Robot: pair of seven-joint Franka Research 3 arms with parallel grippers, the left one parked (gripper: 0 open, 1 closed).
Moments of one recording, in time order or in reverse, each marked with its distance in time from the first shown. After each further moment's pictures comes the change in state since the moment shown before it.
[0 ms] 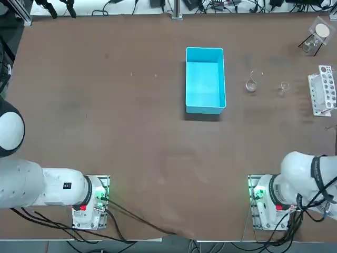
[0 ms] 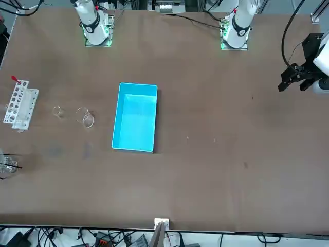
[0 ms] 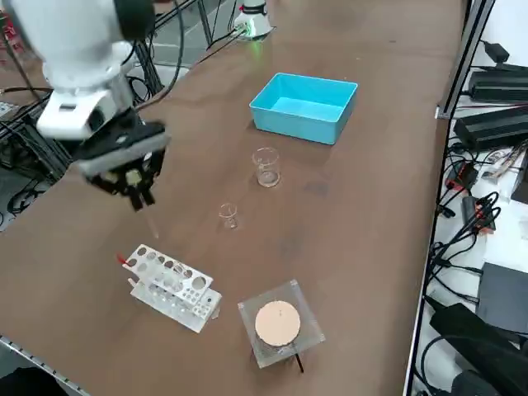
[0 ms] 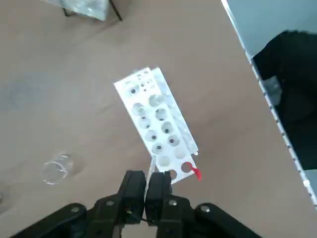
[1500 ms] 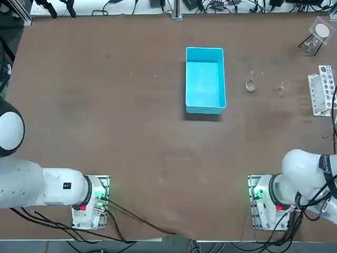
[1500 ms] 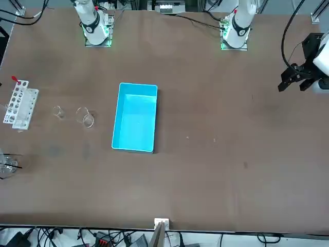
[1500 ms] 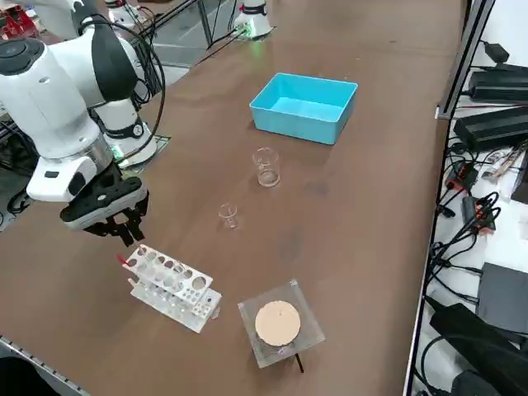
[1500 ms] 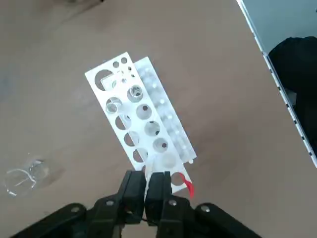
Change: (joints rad) arm -0.087 0.018 0.006 -0.153 0.045 0.190 -0.097
